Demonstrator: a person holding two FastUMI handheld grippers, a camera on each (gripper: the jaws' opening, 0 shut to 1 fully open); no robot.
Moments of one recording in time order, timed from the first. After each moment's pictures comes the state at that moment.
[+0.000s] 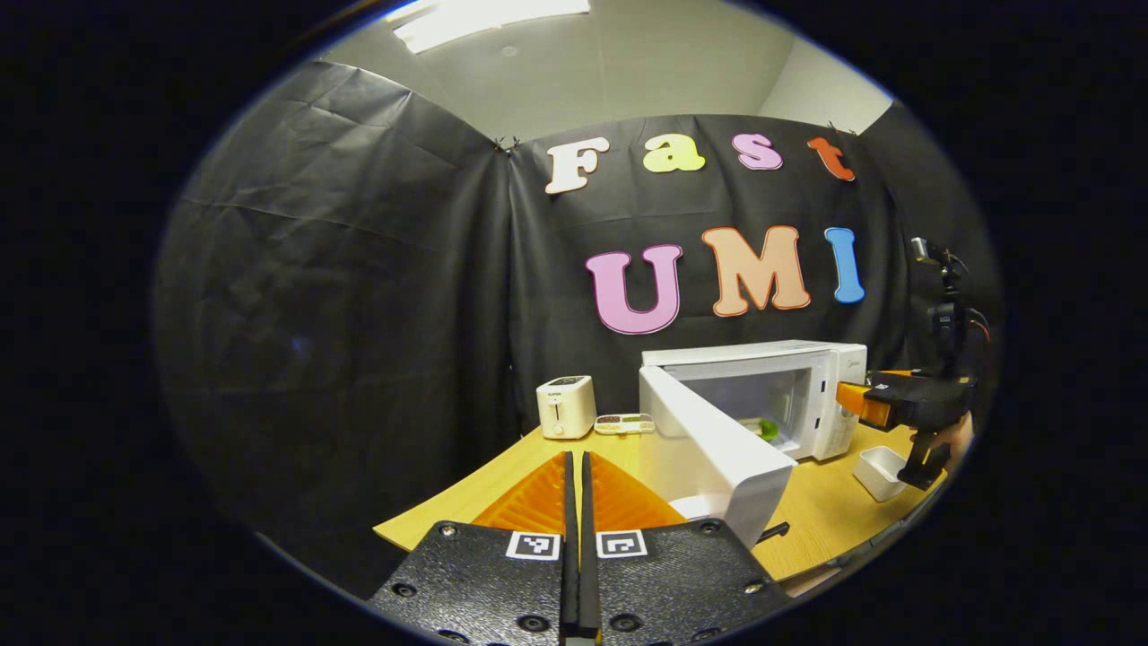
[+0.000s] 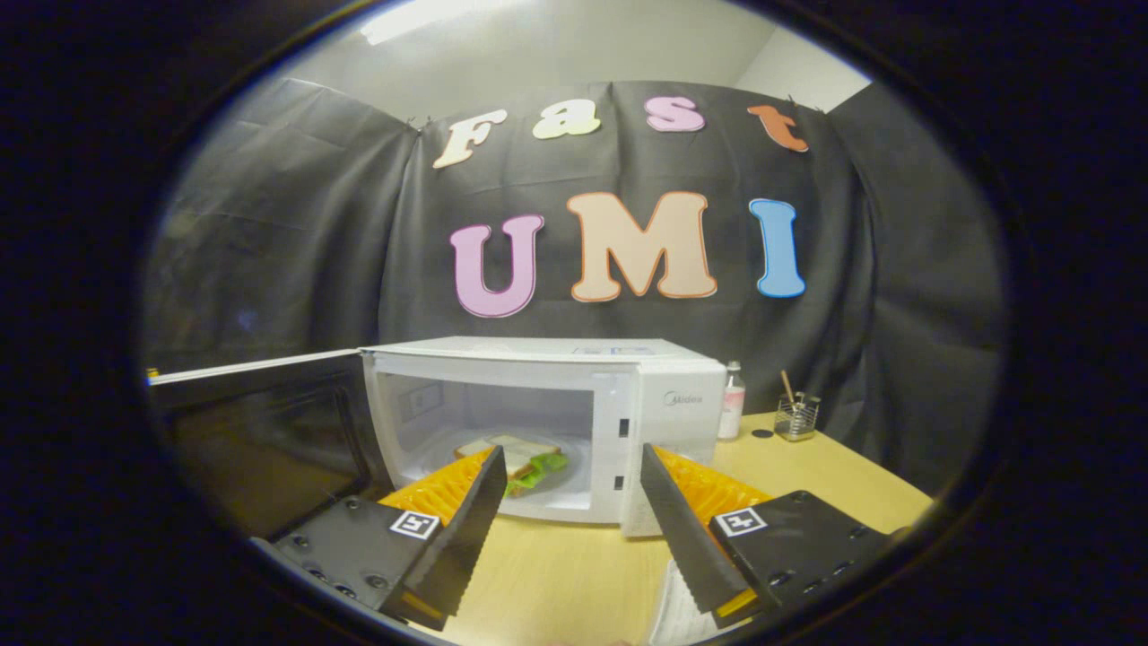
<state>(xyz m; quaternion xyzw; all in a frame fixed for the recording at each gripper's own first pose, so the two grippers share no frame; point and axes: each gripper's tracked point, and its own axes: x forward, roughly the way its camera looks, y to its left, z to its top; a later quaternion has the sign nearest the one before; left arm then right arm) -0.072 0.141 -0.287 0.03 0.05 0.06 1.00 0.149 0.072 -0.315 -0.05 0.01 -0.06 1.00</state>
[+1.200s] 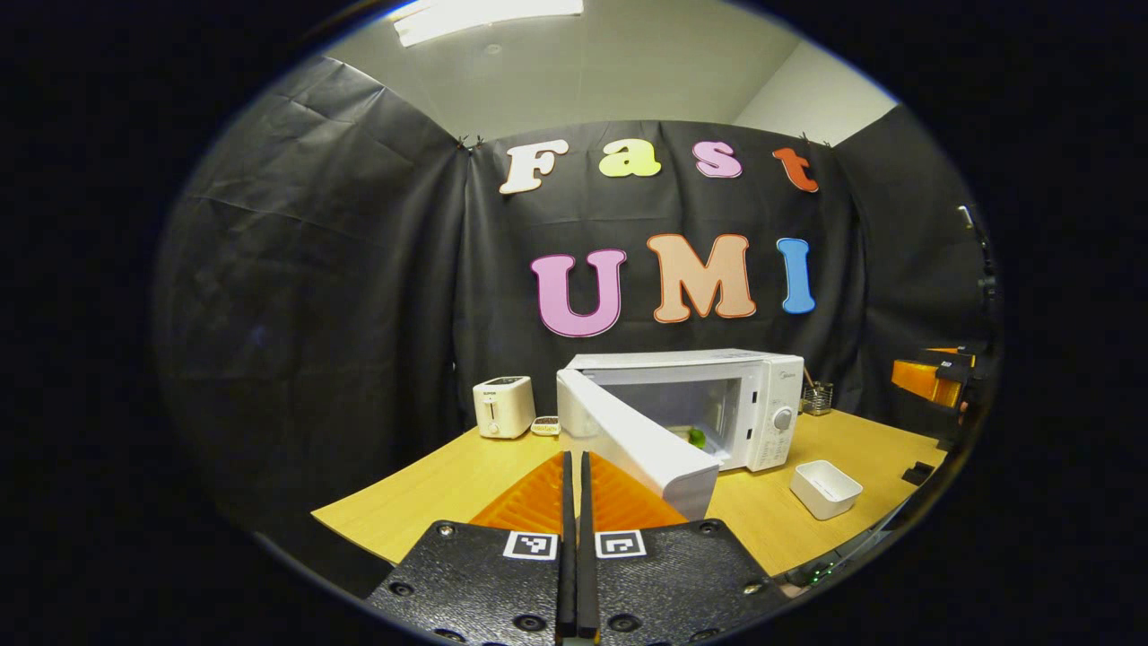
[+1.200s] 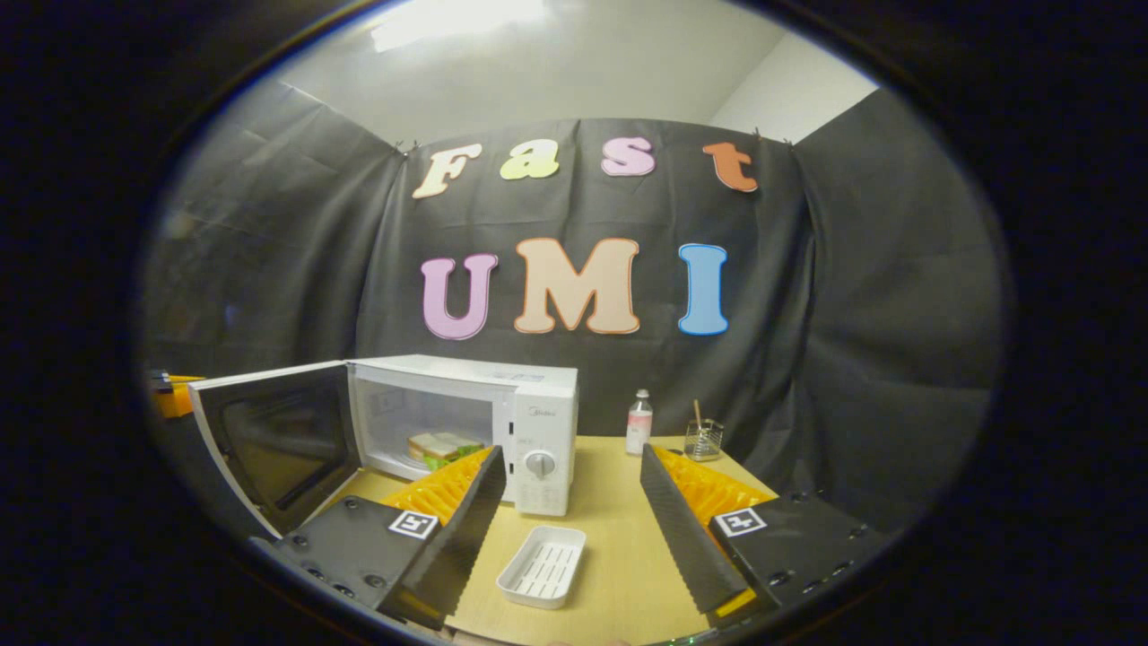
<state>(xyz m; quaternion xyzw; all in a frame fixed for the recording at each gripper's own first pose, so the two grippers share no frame) -0.064 0.057 -0.287 0.00 0.05 -0.01 1.00 0.008 -0.036 -0.253 -0.07 -0.03 -0.09 0.99</state>
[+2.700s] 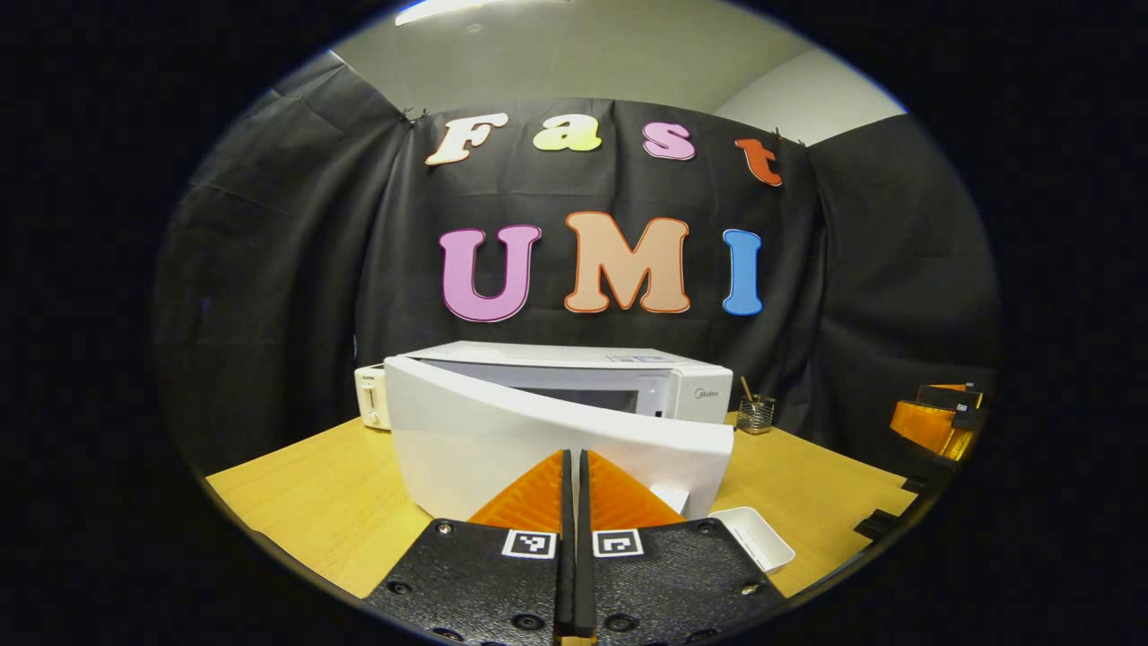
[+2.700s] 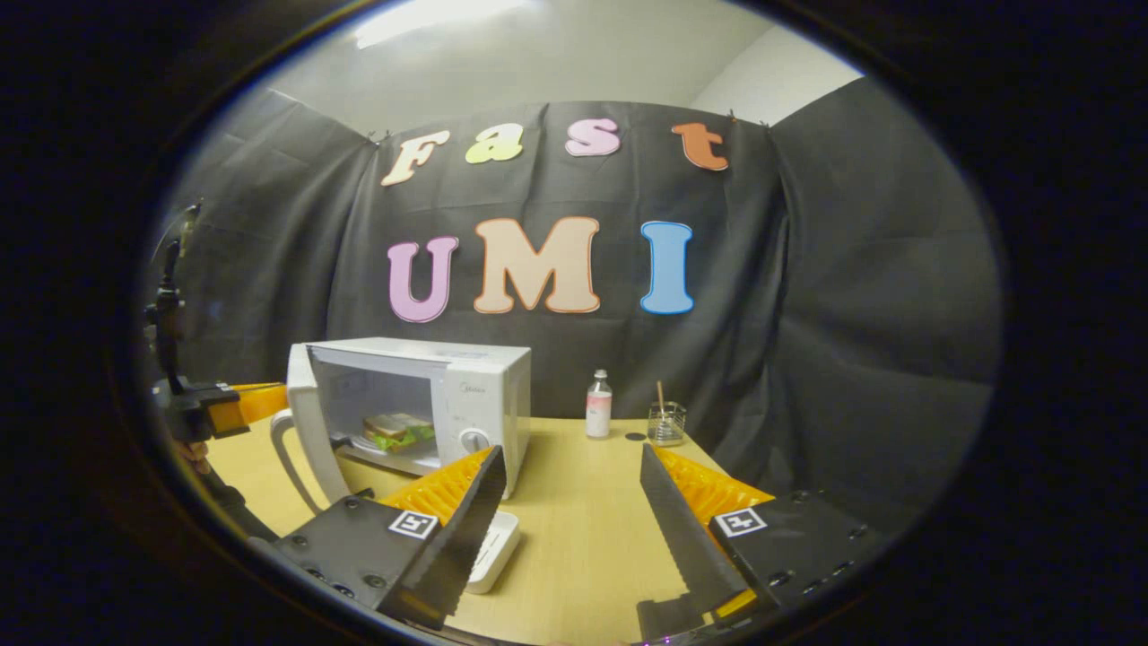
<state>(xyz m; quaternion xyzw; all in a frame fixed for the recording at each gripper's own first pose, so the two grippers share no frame) 0.039 -0.115 -0.309 -0.04 0.07 -0.10 0.99 0.010 -0.119 -0.269 -0.06 0.01 -0.12 0.99</state>
